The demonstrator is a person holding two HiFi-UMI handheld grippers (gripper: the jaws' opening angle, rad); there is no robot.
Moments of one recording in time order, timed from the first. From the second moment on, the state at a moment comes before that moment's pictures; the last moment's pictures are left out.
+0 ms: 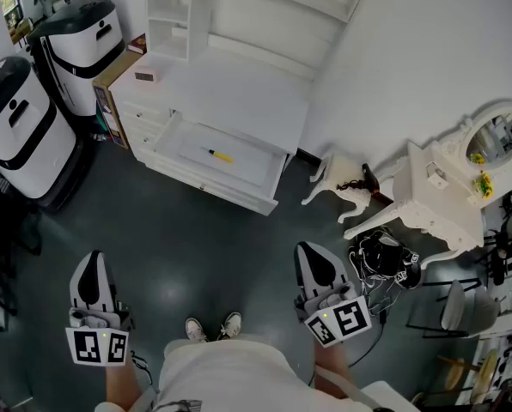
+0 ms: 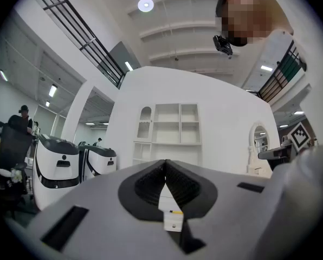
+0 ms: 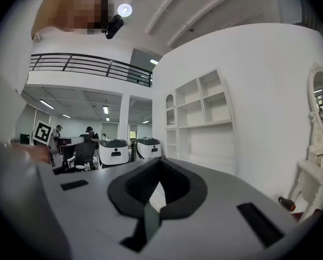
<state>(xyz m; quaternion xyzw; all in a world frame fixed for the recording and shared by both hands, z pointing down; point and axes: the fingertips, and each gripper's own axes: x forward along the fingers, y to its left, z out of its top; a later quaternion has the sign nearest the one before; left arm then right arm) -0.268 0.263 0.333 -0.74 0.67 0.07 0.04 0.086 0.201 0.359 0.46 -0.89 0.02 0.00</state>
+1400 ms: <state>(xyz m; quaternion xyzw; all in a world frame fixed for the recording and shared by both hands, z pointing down) -0.178 0.269 0.315 -0.70 0.71 0.00 0.10 0.171 0.194 0.360 0.39 -0.92 0.05 -0.08</state>
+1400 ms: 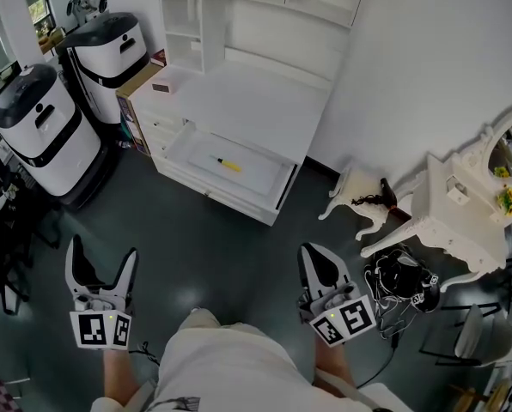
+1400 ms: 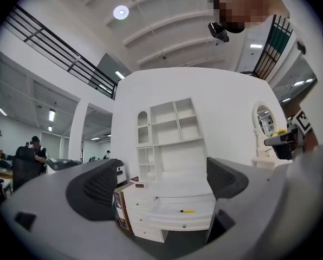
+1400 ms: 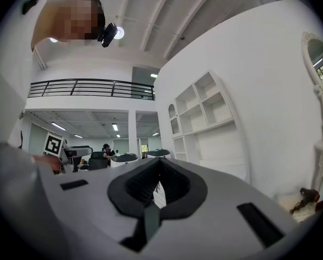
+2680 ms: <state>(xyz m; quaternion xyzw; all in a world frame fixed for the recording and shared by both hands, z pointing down) -0.279 -0.108 0.408 -0.81 0.59 0.00 -0.03 0.014 -0.091 0.358 0.47 -0.88 0.05 0.03</state>
